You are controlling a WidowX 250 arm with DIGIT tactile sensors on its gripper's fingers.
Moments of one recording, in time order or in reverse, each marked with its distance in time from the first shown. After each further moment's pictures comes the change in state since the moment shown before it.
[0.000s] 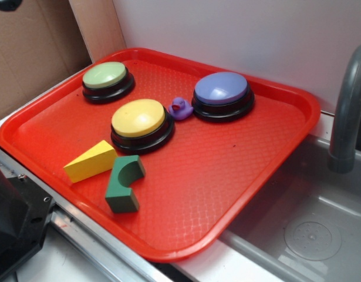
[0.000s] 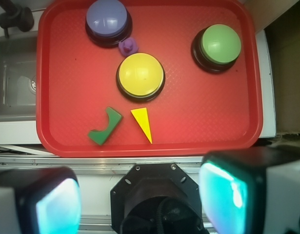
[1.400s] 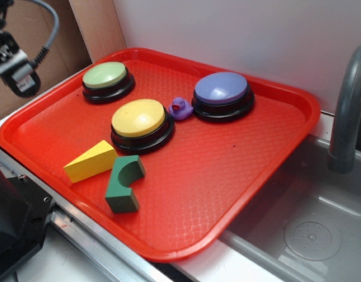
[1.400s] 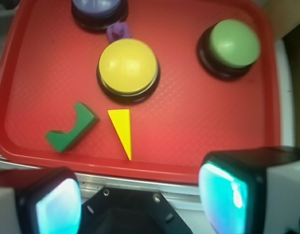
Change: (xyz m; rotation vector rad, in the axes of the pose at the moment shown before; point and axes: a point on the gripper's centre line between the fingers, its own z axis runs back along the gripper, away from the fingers) arm -0.004 0.032 -0.087 0.010 -0.110 -0.133
